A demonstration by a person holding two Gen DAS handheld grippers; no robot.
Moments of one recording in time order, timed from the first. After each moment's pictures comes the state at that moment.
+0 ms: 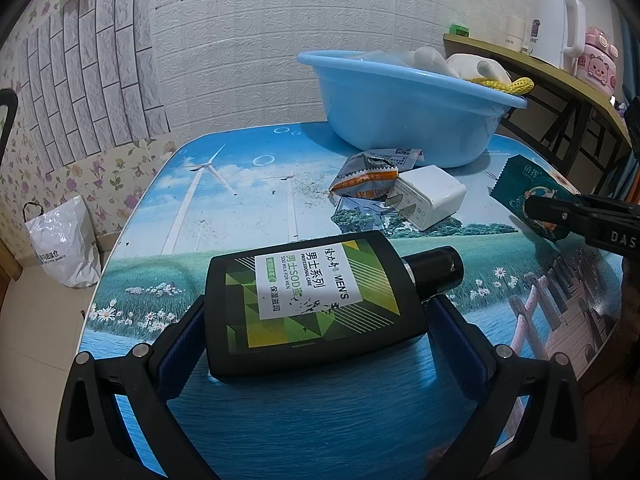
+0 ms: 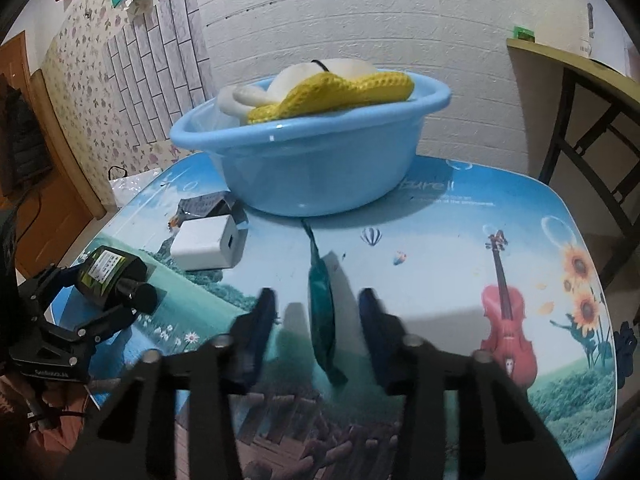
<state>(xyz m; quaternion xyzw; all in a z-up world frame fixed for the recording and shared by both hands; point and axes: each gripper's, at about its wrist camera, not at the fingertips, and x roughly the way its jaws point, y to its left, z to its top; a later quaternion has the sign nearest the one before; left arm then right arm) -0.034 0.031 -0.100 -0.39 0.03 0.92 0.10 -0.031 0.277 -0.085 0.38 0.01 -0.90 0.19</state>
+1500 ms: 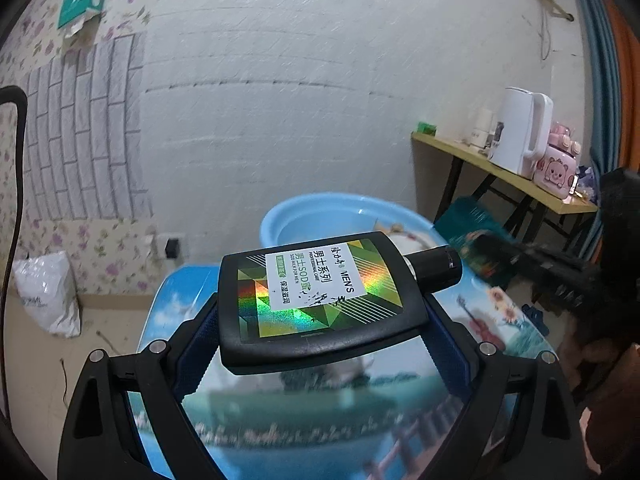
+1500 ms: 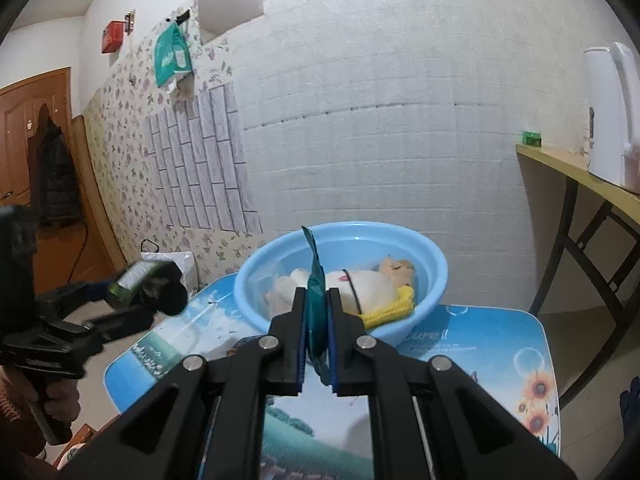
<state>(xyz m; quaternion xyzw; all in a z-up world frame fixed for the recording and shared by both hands) -0.045 0.053 0.032 -0.26 -0.02 0.95 0.14 -0.030 0.283 0.031 0.23 -0.02 -0.94 0.23</state>
